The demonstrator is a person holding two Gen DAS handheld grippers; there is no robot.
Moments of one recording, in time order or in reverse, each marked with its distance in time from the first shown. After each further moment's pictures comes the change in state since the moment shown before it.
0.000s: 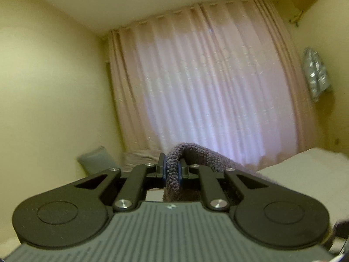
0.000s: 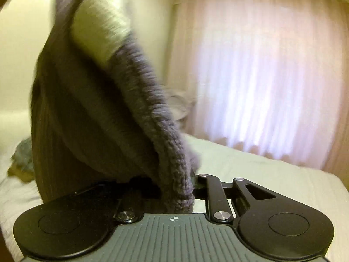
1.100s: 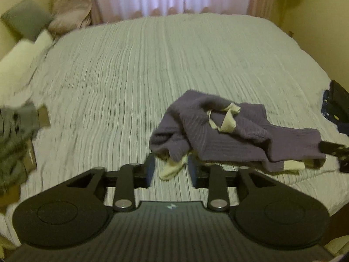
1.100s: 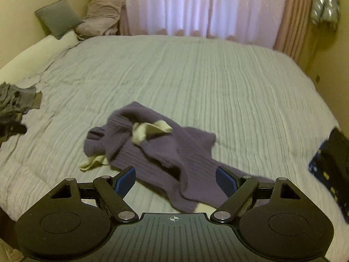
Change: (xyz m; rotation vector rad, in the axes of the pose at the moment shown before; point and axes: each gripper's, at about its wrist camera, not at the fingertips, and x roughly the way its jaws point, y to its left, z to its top) left arm 0.061 -0.091 -0.197 -0.016 0.875 -0.347; right arm -0.009 -0.104 -0.042 0.254 0.637 -0.179
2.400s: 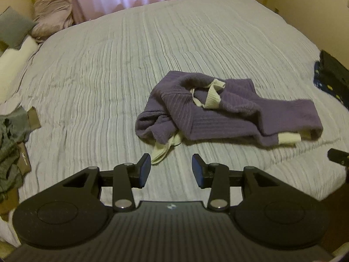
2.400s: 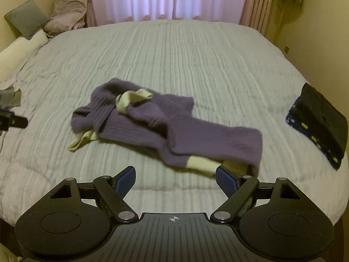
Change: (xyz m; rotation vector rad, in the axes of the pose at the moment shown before) left arm 0.020 -0.044 -0.026 0.041 0.083 -0.004; right arm -0.023 -0.006 -0.086 0.167 0.080 -0.132
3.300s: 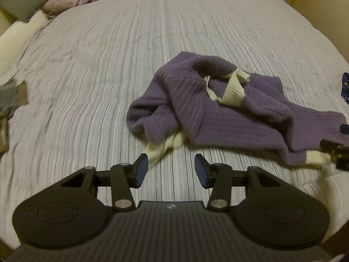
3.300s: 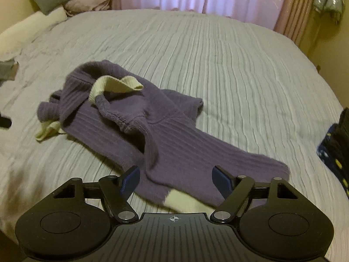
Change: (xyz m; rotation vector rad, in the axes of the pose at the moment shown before) left arm 0.123 -0.002 -0.002 -0.087 0.022 0.032; right arm 0.157 -0.045 0.018 -0.188 -0.001 0.084
